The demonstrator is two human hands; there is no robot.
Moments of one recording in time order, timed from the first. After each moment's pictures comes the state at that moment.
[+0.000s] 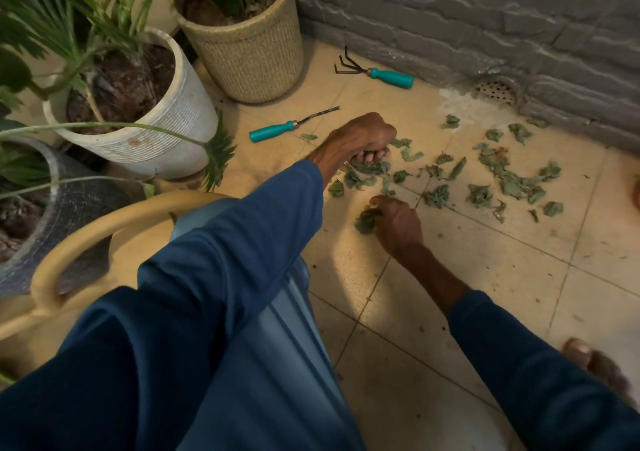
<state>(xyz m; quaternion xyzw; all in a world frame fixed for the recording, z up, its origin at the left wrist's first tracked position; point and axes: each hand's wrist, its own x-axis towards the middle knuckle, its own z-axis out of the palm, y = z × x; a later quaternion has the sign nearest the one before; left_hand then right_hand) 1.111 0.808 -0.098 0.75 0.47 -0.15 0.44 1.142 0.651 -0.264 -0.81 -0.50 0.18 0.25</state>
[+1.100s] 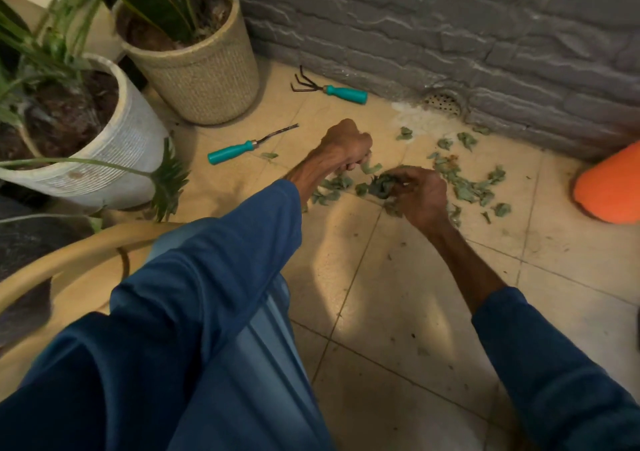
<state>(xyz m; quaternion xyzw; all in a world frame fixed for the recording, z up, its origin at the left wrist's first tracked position) 1.153 0.801 -0.120 0.75 0.47 -0.03 0.46 1.238 0.640 -0.189 -0.82 -0.37 0.18 0.40</state>
